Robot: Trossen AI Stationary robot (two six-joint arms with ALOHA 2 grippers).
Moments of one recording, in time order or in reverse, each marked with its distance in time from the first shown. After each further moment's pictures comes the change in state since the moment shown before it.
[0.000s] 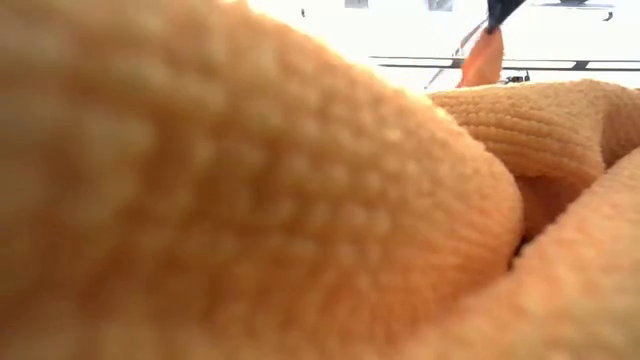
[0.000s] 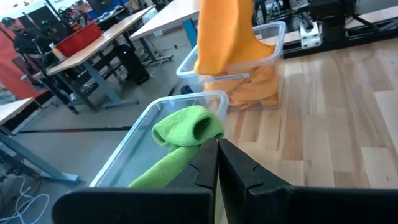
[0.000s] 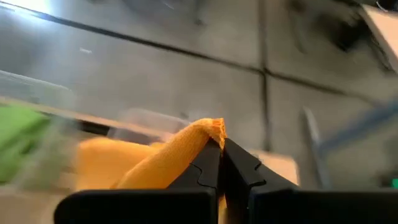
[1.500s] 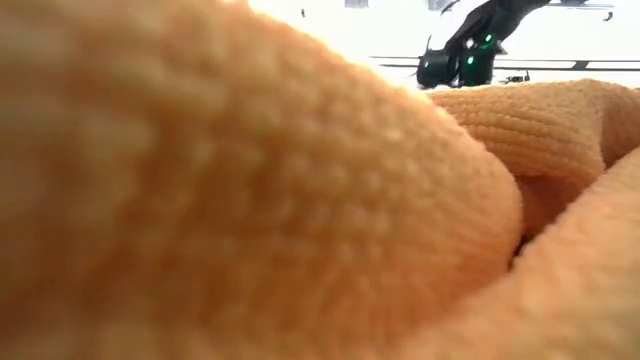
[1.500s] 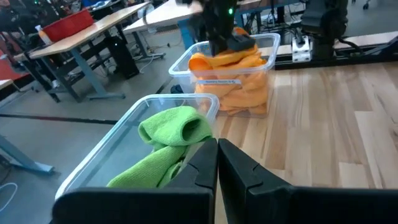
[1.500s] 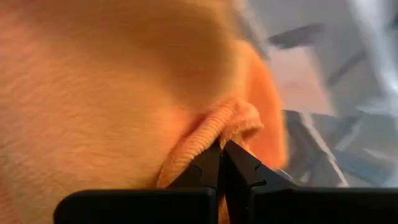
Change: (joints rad) left arm 0.017 0.000 0.000 0.001 0.047 -0.116; right arm -0.380 0.211 -0.594 0.582 -0.571 -0.902
